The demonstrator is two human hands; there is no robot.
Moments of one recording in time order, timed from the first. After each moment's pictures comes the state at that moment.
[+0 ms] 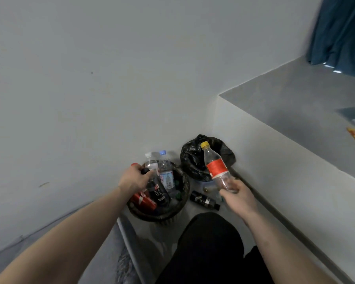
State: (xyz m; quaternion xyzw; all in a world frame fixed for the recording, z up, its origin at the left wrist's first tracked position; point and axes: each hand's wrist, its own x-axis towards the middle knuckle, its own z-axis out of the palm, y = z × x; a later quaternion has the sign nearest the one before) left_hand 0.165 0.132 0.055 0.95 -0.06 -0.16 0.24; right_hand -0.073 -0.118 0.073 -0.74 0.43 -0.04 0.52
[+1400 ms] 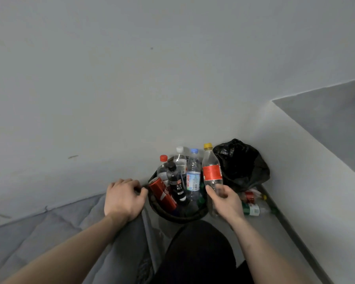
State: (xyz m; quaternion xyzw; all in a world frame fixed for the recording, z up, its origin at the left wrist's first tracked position) left_hand 0.131 0.260 0.024 0.99 -0.08 0.00 0.11; right_hand 0.040 -0.042 0.010 -0.78 0.35 0.00 0.51
